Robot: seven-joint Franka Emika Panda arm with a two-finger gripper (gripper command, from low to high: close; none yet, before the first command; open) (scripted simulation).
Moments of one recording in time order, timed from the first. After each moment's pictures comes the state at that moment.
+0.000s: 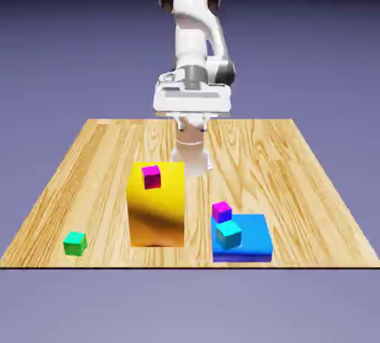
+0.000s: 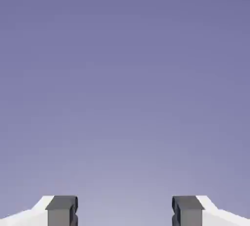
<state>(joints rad) -0.01 -0.54 0.01 -2.79 0.05 3.05 0.74</state>
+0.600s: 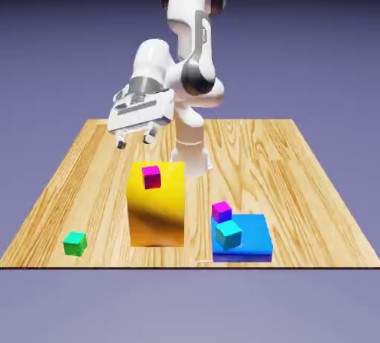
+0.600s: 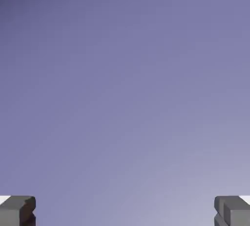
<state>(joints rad) -0.34 -0.17 0.18 -2.48 0.84 3.20 0.69</state>
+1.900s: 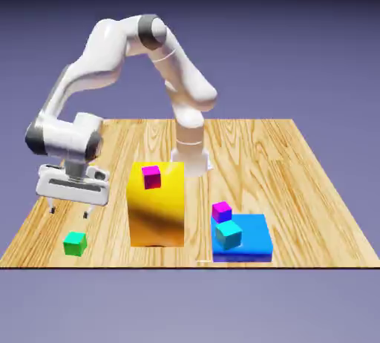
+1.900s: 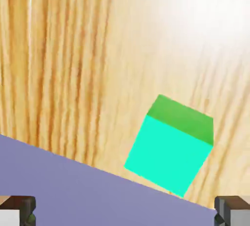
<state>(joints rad) -1.05 0.64 0.54 -1.82 2.53 3.53 0.59</state>
